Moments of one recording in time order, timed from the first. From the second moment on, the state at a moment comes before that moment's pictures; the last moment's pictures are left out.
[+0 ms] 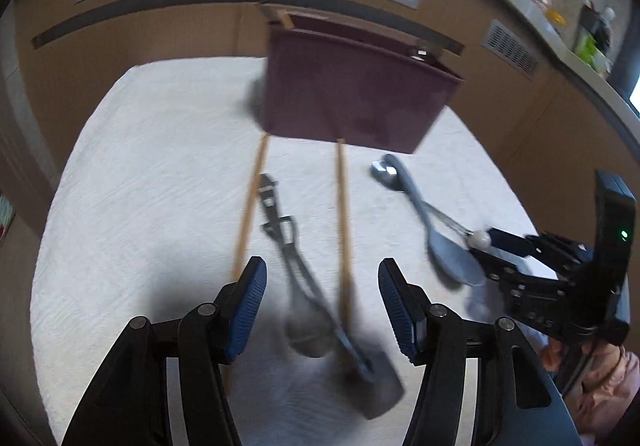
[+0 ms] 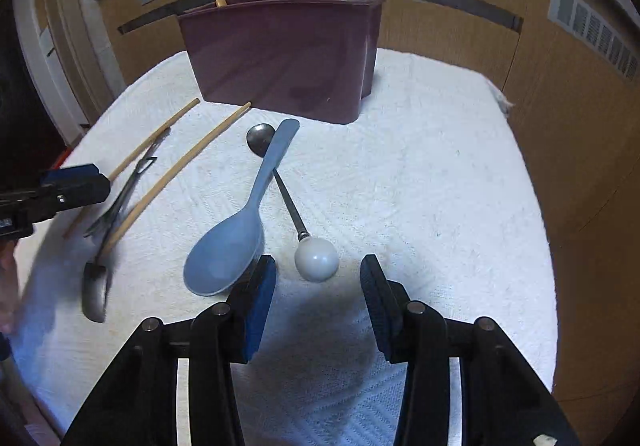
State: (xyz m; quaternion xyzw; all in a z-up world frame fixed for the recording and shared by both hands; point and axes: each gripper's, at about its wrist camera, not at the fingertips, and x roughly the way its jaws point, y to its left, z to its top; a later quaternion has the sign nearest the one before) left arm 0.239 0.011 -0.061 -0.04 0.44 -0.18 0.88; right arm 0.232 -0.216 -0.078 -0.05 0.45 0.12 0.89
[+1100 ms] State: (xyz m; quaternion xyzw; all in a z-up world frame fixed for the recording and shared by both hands) left arm 0.229 -0.046 -0.033 -0.01 0.36 -0.19 0.91; right arm 0.200 -0.259 0.008 -0.02 0.33 0.08 0.94
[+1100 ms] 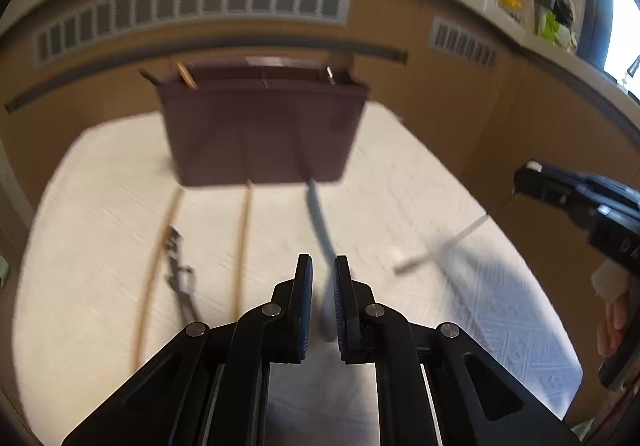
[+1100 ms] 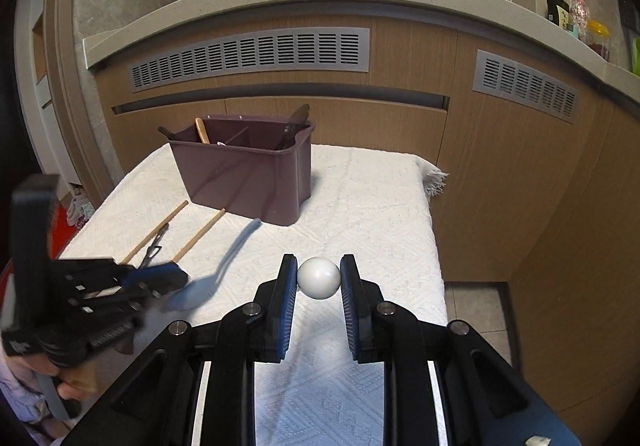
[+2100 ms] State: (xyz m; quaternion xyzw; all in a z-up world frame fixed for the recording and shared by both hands) left arm 0.329 -0.112 -0.058 0.04 0.48 -0.19 0.86; right arm 0.198 -0.255 0.021 -0.04 0.32 0.09 0.94
